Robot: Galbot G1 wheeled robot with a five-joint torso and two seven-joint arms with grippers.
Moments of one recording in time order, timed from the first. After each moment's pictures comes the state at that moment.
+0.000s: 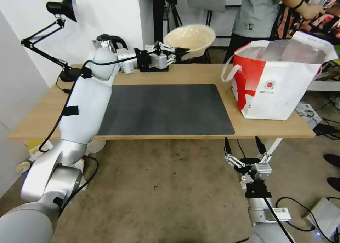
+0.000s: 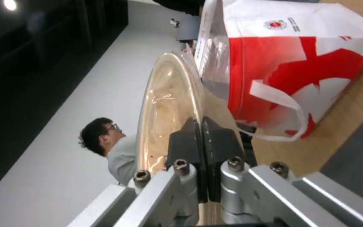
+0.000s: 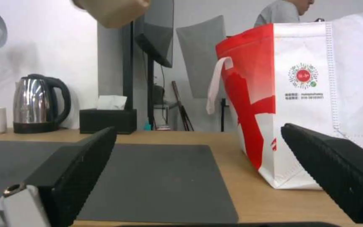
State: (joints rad) left arm 0.17 -1.28 -0.19 -1.34 0.22 -0.62 0.94; right arm -1.68 1.25 0.45 2.08 0.12 0.45 0.21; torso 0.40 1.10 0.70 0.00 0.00
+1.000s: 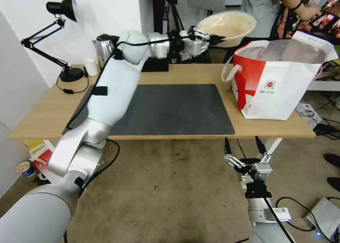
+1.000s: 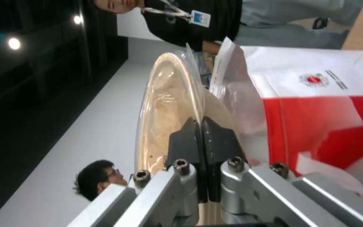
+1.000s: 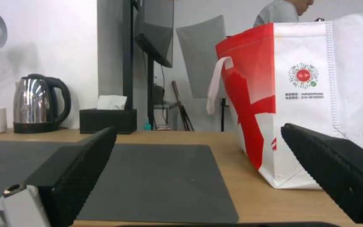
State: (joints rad) left arm -0.01 -1.49 -0.07 -1.18 0.25 -0.61 0.91; right arm -1.68 1.25 0.45 2.08 0.12 0.45 0.21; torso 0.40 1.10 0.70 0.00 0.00
